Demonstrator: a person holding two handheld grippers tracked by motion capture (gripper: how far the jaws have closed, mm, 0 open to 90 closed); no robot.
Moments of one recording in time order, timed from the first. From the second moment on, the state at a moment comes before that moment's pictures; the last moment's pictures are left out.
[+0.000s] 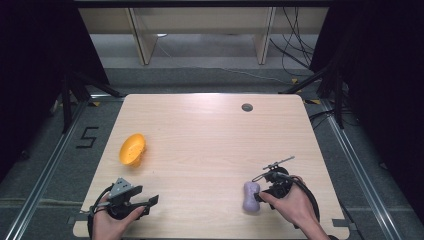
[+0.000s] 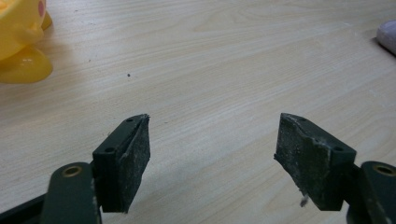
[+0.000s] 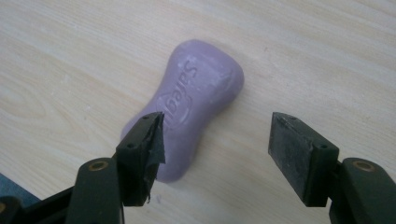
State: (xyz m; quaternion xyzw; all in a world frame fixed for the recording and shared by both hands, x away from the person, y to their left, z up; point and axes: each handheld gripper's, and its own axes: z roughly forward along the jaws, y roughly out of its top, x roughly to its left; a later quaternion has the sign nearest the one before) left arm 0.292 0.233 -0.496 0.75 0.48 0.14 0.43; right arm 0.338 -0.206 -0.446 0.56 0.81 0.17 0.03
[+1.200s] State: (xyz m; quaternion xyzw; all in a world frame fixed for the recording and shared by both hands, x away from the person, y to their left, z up) left arm 0.292 0.233 -0.500 0.76 0.48 0.15 0.41; right arm 0.360 -0.161 -0.458 0.60 0.80 0.09 0.01
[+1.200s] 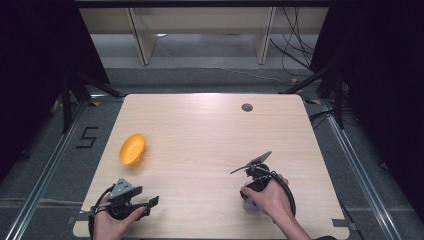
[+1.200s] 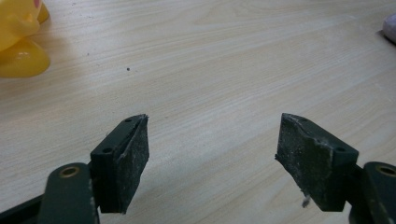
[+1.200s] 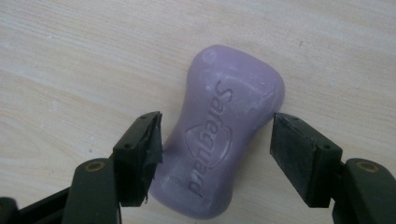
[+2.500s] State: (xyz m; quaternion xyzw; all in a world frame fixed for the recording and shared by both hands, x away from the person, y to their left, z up) left arm 0.292 0.231 -0.502 0.76 0.48 0.14 0.42; right arm 0.370 -0.161 -0.473 0.48 0.87 0.05 0.01
